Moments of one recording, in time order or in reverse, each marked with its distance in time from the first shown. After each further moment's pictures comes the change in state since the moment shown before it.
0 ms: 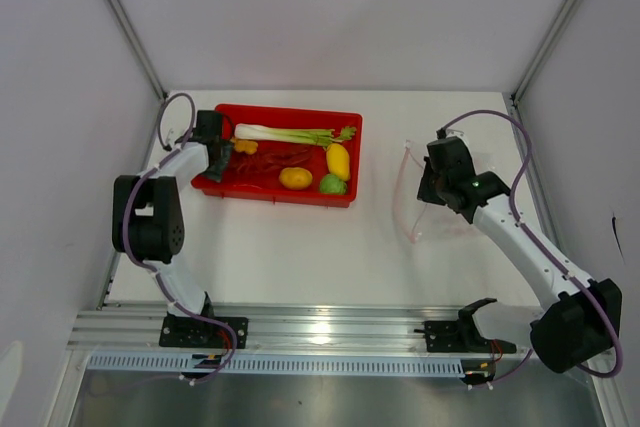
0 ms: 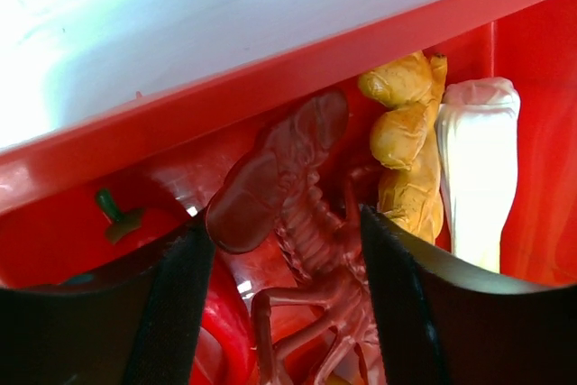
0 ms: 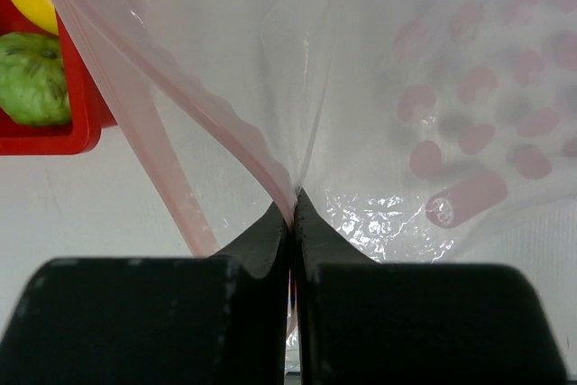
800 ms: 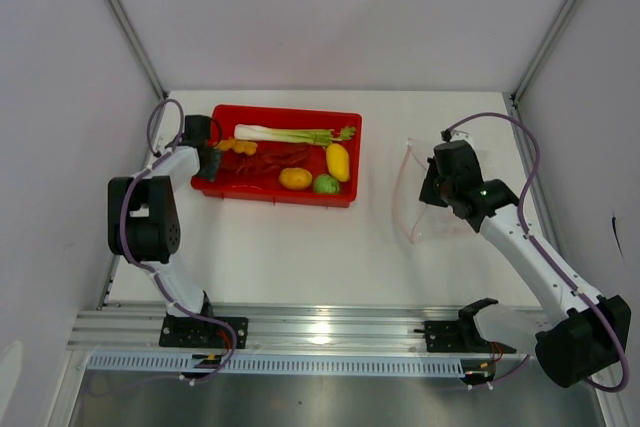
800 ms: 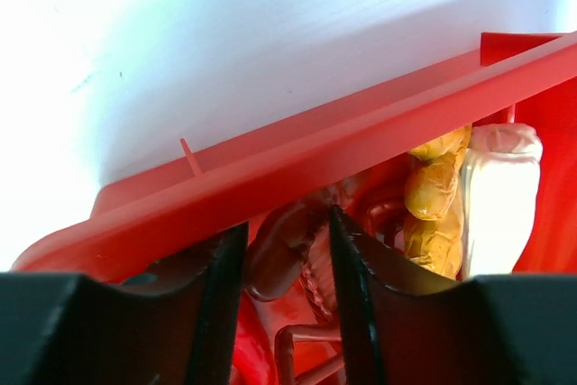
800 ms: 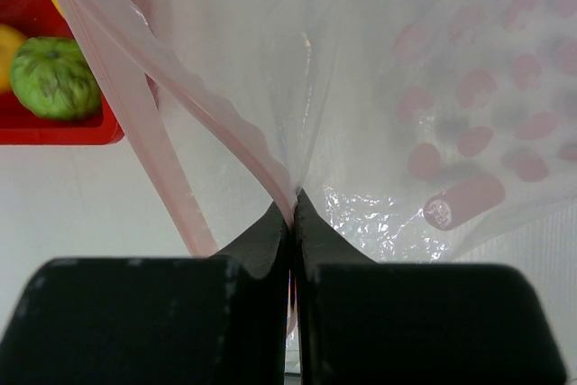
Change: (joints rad) left arm 0.074 -0.006 -0.050 0.039 0.040 0.009; right arm -0.006 -0.074 -0.030 0.022 -0.032 0.000
